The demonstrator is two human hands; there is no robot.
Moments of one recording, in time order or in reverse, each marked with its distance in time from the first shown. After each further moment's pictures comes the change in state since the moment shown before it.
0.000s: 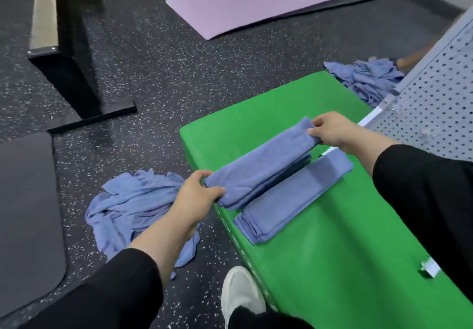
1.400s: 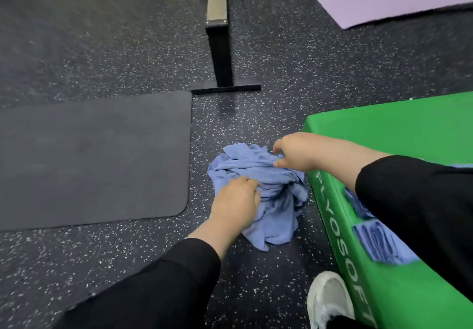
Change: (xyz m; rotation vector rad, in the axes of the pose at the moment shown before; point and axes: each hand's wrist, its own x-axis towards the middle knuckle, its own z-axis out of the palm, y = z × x) left_hand -0.038 -0.110 -0.166 0.884 0.235 0.217; right_hand -0.112 -0.285 0.232 -0.847 -0.472 -0.789
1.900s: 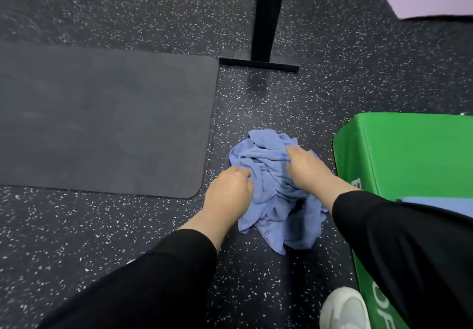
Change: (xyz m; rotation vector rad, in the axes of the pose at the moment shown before) left_hand 0.011 -0.103 0.013 -0.176 0.002 -0.251; right_hand 0.124 -0.043 0.116 0.027 0.034 0.146
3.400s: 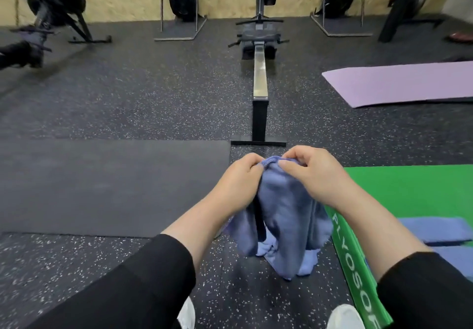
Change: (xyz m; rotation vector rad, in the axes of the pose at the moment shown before) left_hand -0.190 0.127 -0.232 -0.516 0.177 0.219; right_hand -0.292 -0.060 -0.212 0.875 0.591 -0.300
